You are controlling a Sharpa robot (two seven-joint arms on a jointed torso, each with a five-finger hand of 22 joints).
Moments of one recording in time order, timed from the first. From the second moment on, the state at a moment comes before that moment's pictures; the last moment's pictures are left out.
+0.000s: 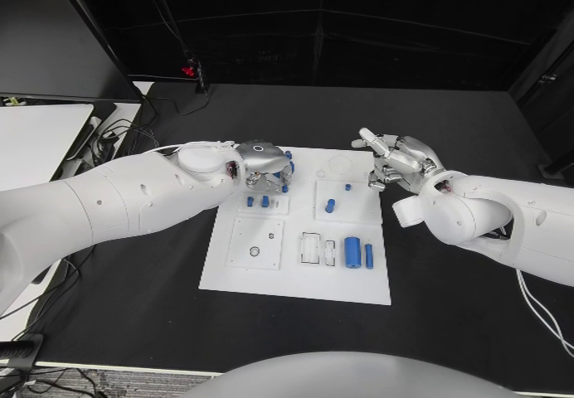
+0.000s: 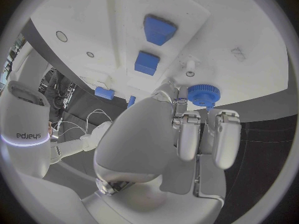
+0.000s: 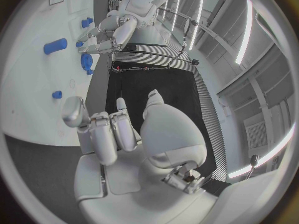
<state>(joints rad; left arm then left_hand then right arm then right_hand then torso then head) 1.34 -0.45 -0.23 1.07 -1.67 -0.23 0.24 1.69 -0.05 0.17 0.29 0.05 1.01 0.13 0.14 0.11 1.00 0.08 0.23 0.06 1.47 0.03 1.57 1.31 0.01 1.47 0.14 1.57 1.31 1.19 -0.97 -0.09 1.61 -0.14 -0.38 0.33 1.17 0.13 -0.28 0.29 0.27 0.47 0.16 0.71 0.07 1.40 0.19 1.54 1.31 1.47 0.13 1.57 1.31 0.11 1.10 0.25 1.30 1.31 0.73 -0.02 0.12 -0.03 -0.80</state>
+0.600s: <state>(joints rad) 1.34 -0.45 -0.23 1.07 -1.67 -0.21 0.24 1.68 -0.07 0.17 0.29 0.05 1.01 0.13 0.14 0.10 1.00 0.08 0.22 0.06 1.47 0.03 1.57 1.31 0.01 1.47 0.14 1.57 1.31 1.19 -0.97 -0.09 1.60 -0.14 -0.38 0.32 1.17 0.13 -0.28 0.29 0.27 0.47 0.16 0.71 0.07 1.40 0.19 1.54 1.31 1.47 0.13 1.57 1.31 0.11 1.10 0.25 1.30 1.31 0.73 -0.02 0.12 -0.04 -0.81</state>
